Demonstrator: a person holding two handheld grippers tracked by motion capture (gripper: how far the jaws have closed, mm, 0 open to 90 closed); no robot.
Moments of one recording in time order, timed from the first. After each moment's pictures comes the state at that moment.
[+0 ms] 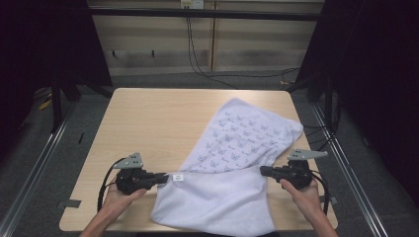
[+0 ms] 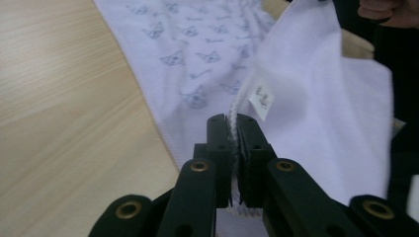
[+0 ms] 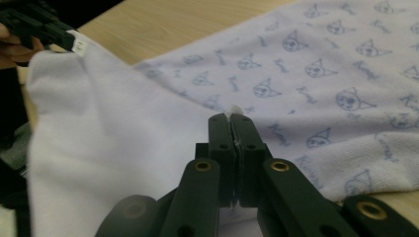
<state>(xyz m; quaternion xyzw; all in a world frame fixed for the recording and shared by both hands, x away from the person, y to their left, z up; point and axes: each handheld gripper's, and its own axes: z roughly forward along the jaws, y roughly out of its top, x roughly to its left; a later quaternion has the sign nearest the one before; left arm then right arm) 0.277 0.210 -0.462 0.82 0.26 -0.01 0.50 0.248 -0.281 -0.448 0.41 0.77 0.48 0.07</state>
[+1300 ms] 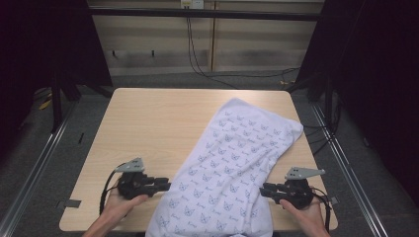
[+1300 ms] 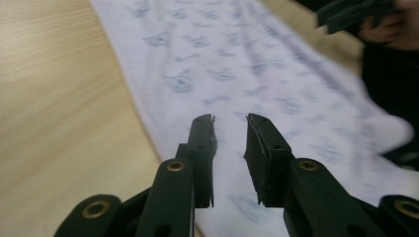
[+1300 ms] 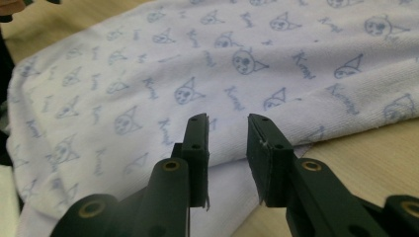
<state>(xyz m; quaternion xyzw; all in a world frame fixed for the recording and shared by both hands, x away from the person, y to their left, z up) 0.290 0.194 -0.480 0.83 0.29 -0.04 0.48 0.211 -0.274 -0.471 0.42 0.80 0.43 0.07</state>
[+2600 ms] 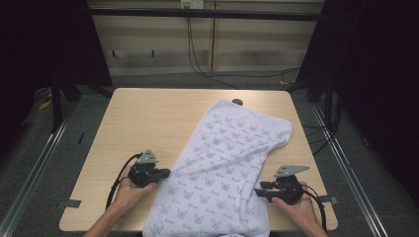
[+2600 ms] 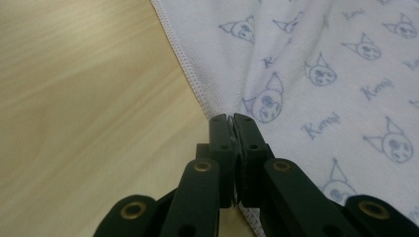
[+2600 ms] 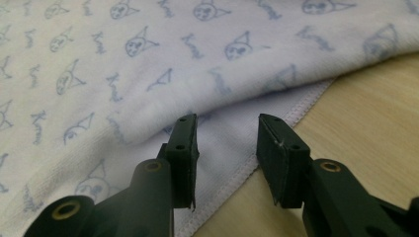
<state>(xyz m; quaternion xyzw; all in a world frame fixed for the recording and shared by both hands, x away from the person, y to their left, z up) 0.313 0.192 -0.501 0.87 0.31 0.06 0.39 0.233 -0.264 -0.496 0.42 0.83 0.37 0.07</state>
